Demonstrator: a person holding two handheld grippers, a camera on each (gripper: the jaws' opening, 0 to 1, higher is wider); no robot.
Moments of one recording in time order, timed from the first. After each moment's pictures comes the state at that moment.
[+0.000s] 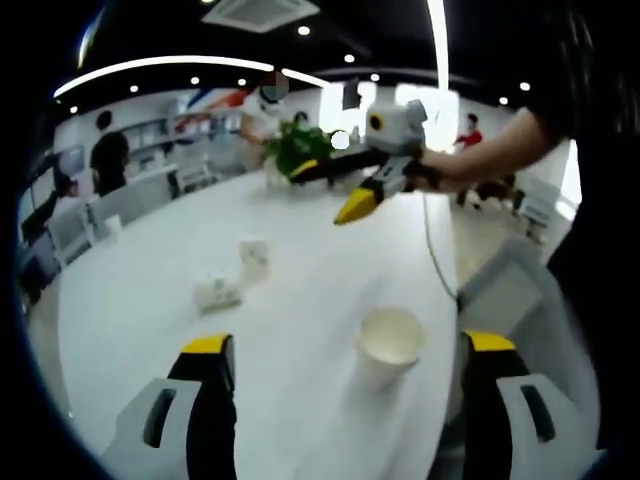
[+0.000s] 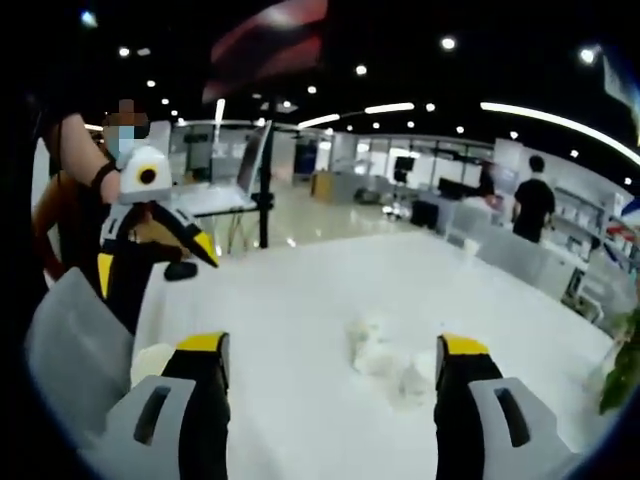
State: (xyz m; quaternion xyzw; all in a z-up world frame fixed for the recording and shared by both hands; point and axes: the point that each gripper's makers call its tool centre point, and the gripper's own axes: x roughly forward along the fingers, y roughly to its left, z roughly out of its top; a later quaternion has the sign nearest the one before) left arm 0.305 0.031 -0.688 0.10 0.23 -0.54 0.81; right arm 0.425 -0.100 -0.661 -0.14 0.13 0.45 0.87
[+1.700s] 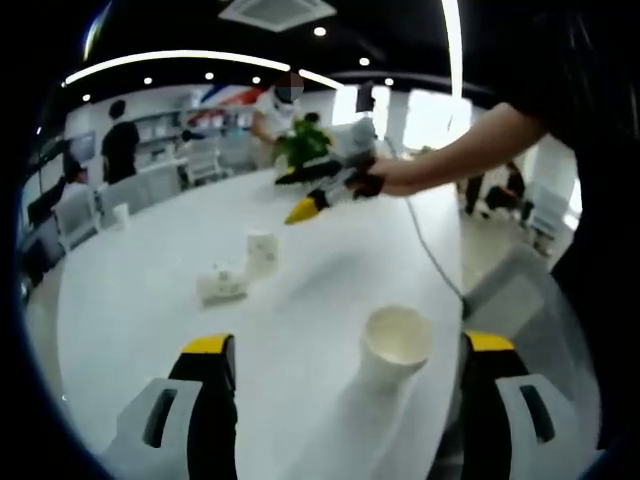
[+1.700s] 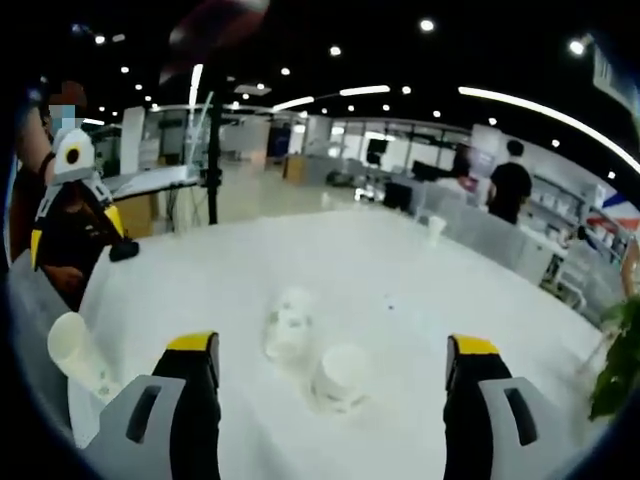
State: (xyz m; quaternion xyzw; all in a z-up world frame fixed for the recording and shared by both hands) left arm 0.310 0.032 -0.693 0.08 0.24 -0.52 0.82; right arm 0.529 -0.134 -0.704 -0.16 0.16 0.40 0.89
